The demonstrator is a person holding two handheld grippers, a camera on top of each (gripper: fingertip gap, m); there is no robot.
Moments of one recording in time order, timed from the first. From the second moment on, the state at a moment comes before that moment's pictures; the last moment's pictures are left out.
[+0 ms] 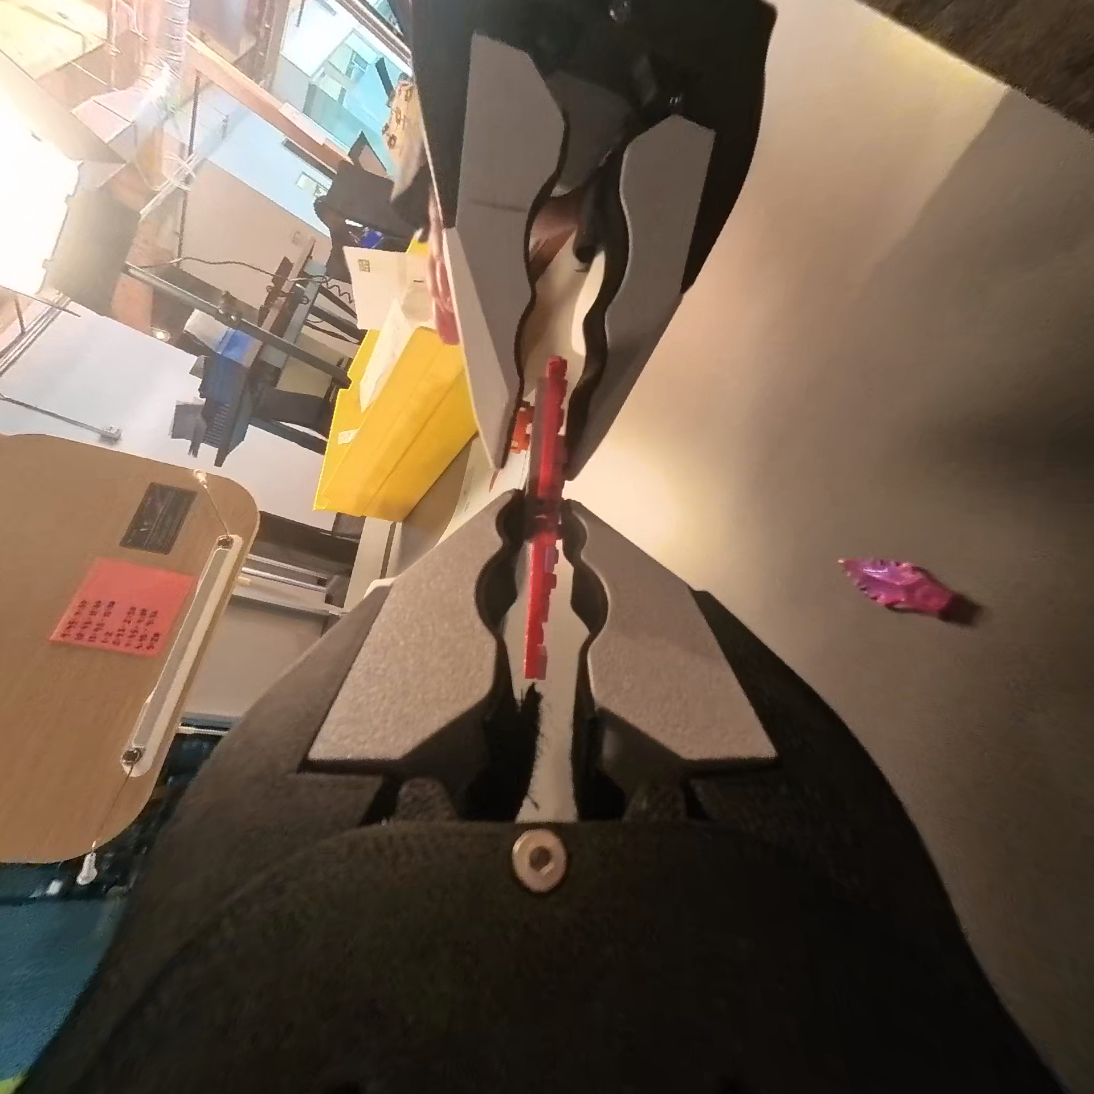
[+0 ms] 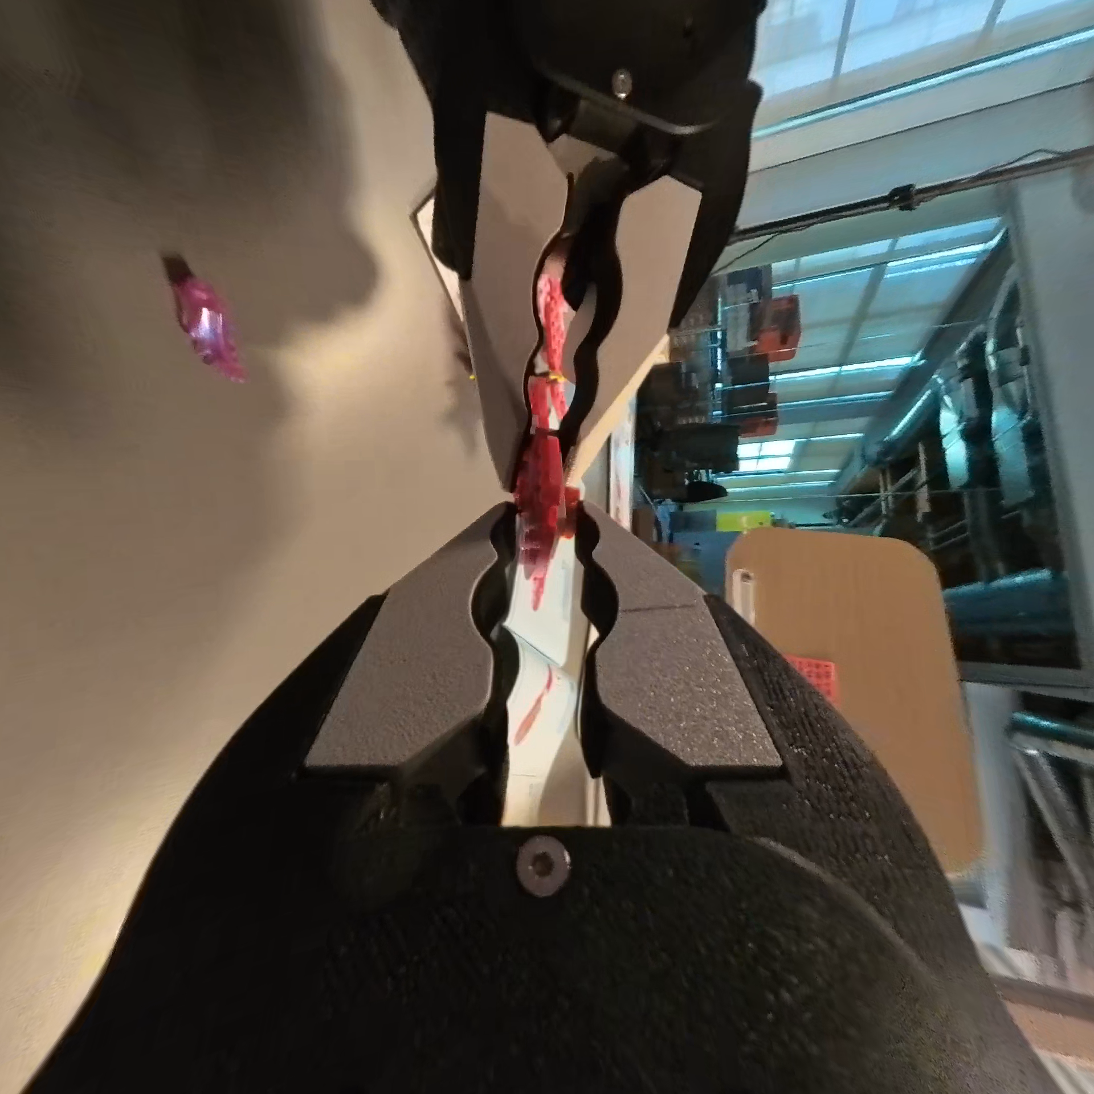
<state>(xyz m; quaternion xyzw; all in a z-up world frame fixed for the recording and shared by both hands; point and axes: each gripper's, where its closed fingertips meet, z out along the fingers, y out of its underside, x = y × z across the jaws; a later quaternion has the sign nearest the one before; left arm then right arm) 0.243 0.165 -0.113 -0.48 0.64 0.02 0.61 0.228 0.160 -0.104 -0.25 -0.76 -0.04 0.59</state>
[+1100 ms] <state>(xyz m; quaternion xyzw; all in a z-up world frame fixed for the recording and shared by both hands) 0.251 0.138 -0.093 -0.46 0.62 -0.10 0.63 0.234 0.135 -0.087 -0.28 -0.78 0.12 0.54</state>
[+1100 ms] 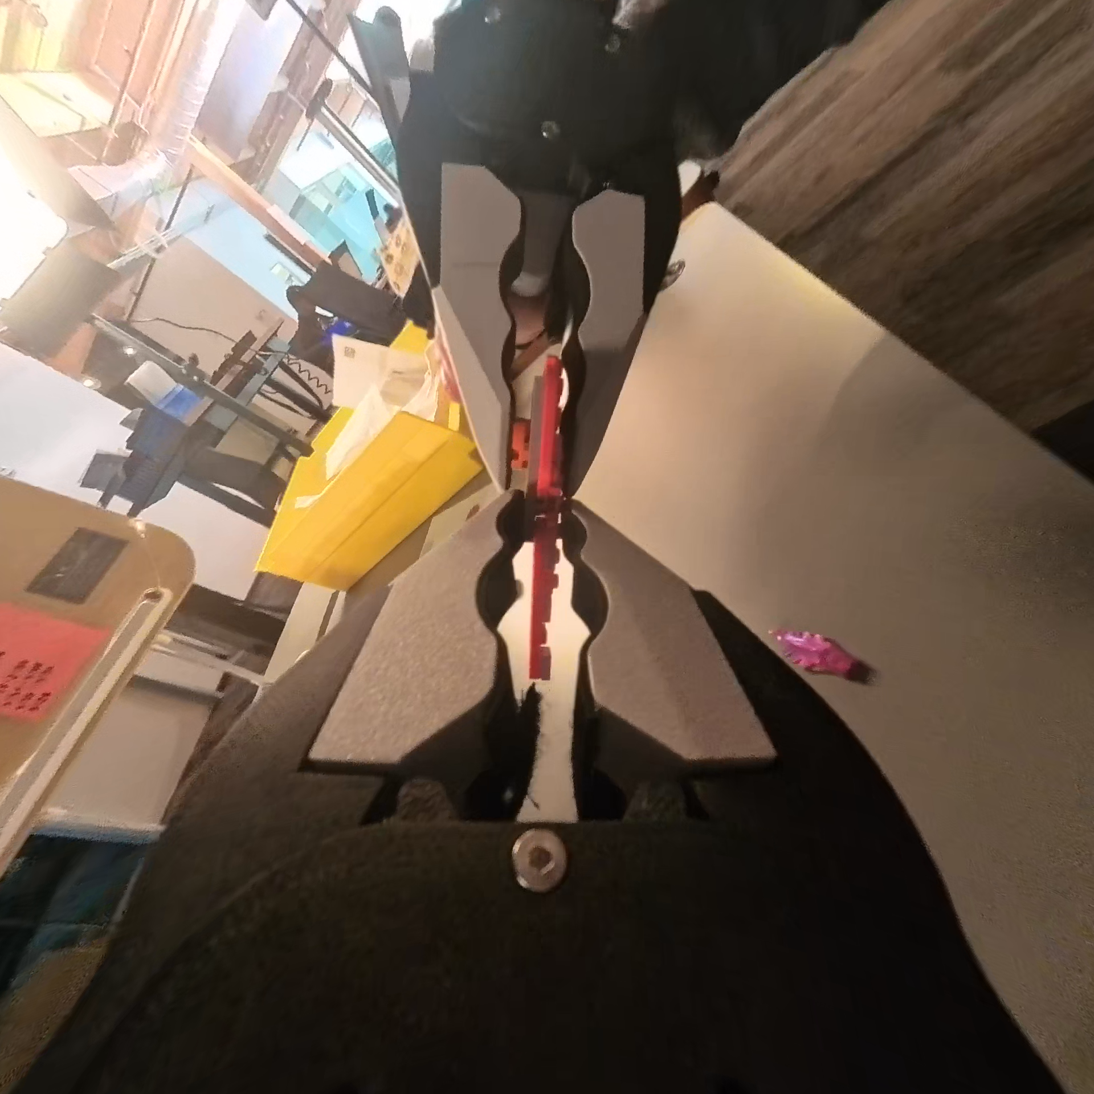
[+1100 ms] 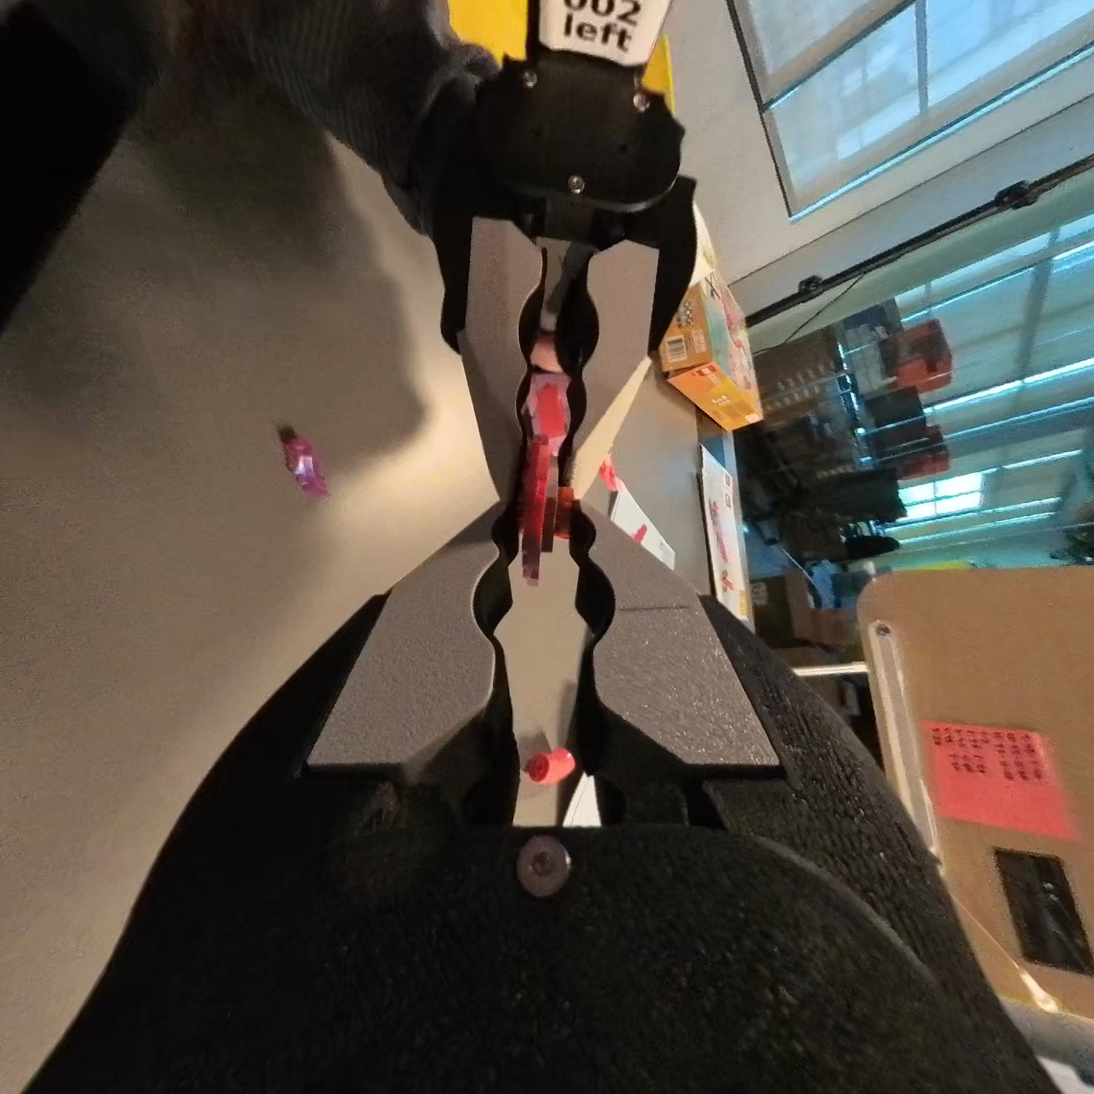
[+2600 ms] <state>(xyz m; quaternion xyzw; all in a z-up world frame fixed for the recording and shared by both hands) 0.238 0.170 -0.082 -0.51 0.58 0.08 0.63 0.231 0.163 -0.076 -0.23 -0.76 -0.27 0.55</state>
